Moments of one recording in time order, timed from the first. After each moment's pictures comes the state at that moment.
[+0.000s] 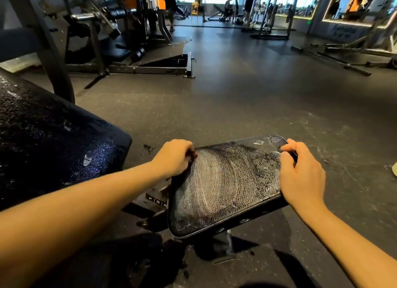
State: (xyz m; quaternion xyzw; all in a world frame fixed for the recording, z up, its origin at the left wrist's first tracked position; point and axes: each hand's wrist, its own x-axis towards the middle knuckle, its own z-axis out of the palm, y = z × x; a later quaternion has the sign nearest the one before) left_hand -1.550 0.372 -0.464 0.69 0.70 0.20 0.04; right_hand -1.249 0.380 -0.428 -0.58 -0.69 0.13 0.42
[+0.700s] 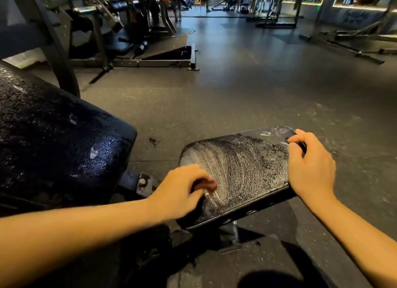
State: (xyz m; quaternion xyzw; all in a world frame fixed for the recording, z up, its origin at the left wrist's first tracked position) left_hand -1.512 0.267 -0.471 0.73 0.59 0.31 0.12; right_hand -1.249 0.382 -0.426 -0.60 -0.68 0.14 0.41
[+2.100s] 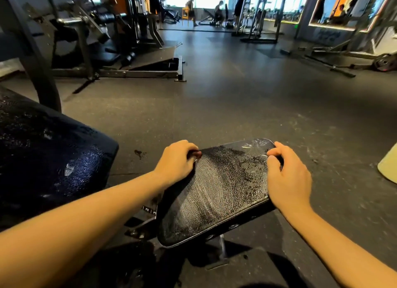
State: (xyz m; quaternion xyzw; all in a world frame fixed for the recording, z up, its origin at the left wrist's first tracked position) left_hand -1.512 0.381 -0.455 0.67 0.68 0.29 0.03; right_hand -1.249 0.382 -0.427 -0.59 -0.68 0.14 0.41
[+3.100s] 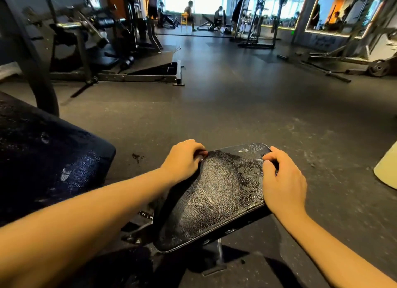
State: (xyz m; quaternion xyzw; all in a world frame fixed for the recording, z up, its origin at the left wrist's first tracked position) left_hand -1.500 0.400 -0.446 0.69 0.66 0.28 0.03; right_hand -1.250 0.378 -0.426 -0.58 -0.69 0.14 0.41
